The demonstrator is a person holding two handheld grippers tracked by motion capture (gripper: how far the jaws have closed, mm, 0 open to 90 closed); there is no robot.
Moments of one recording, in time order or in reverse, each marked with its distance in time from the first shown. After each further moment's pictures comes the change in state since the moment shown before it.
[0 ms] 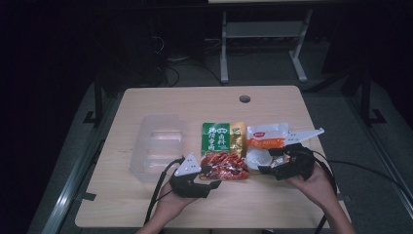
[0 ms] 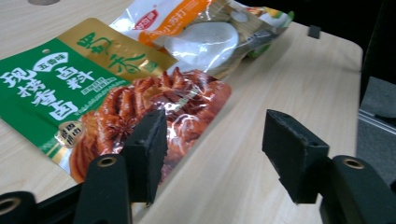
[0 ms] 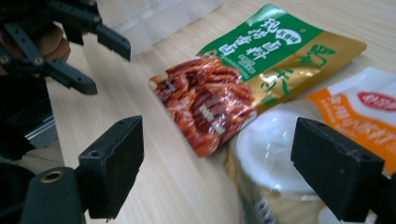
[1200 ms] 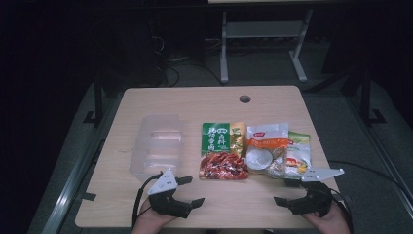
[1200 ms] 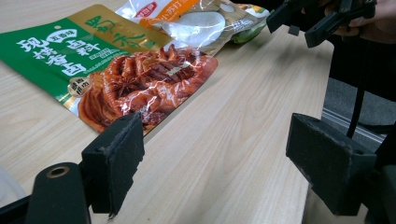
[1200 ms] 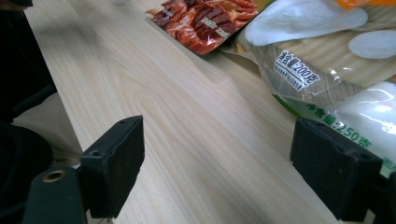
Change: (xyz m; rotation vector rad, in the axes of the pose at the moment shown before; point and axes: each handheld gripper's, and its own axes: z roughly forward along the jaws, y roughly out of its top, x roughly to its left) left arm -0.006 -0.046 -0.050 -0.051 -0.039 -0.034; right arm 0.018 -0.105 -0.016 -0.020 -0.045 0.058
